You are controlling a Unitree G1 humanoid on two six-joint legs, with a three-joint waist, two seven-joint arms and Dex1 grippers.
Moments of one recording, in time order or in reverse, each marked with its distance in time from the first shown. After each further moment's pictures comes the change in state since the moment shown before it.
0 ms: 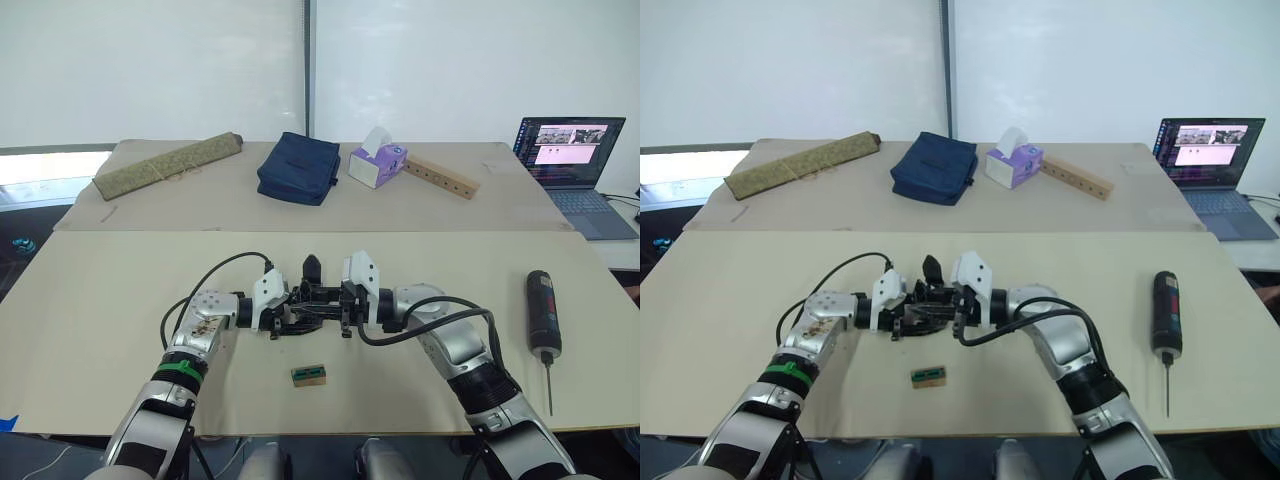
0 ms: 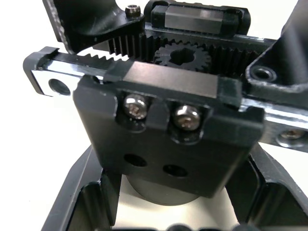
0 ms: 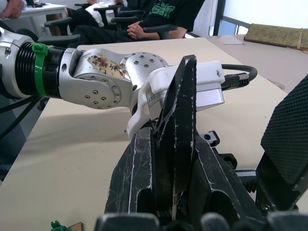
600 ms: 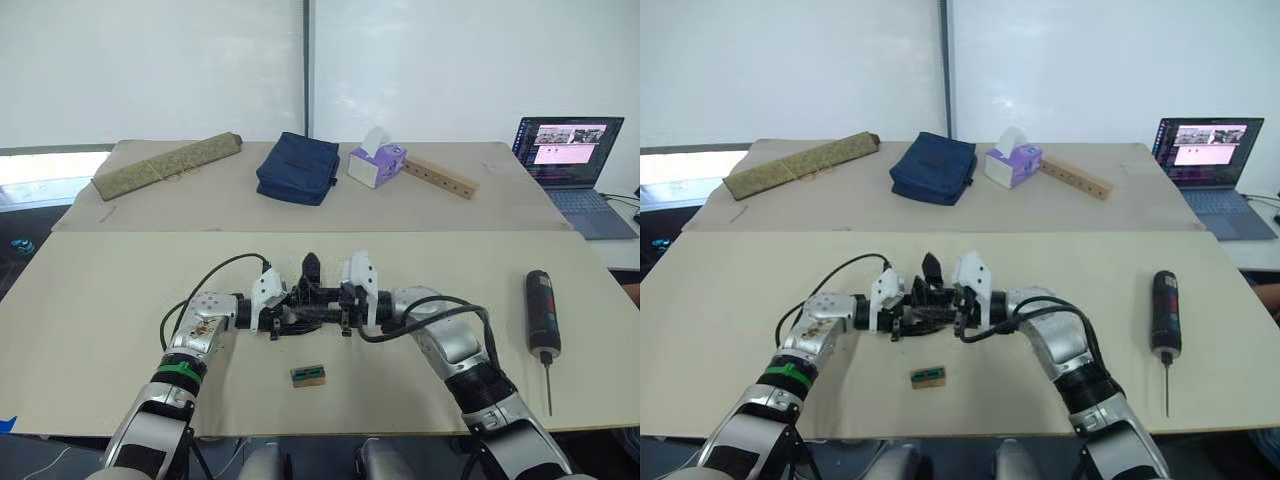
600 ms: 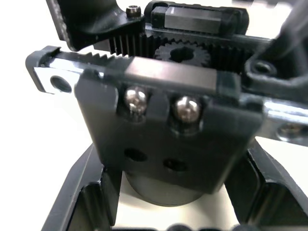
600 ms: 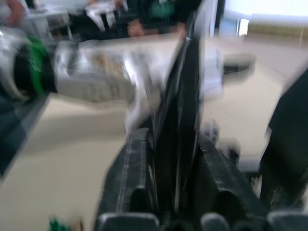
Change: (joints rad) left arm 0.013 0.000 0.007 -0.020 -0.024 0.041 -0.003; right arm 0.009 0.035 -0.018 0.055 0.005 -0.039 0.025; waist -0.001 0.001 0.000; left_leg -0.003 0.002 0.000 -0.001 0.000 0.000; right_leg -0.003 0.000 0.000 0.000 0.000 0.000
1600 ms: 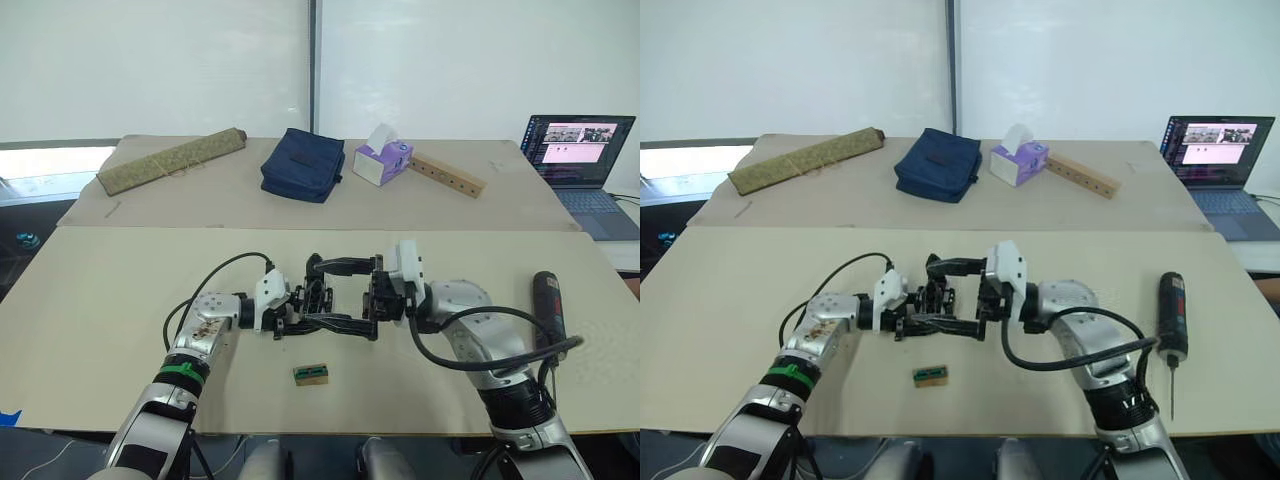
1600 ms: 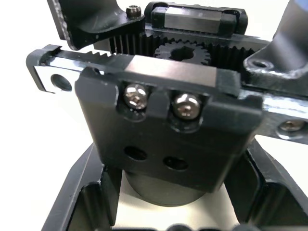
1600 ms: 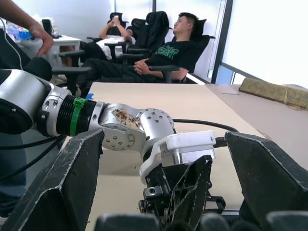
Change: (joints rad) left arm -0.002 -0.003 -0.006 0.007 0.000 -0.031 0.029; right arm 0.082 -0.120 -0.148 -0.361 0.143 0.086 0.033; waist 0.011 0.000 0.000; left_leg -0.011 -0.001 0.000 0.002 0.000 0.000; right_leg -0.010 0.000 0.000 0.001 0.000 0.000
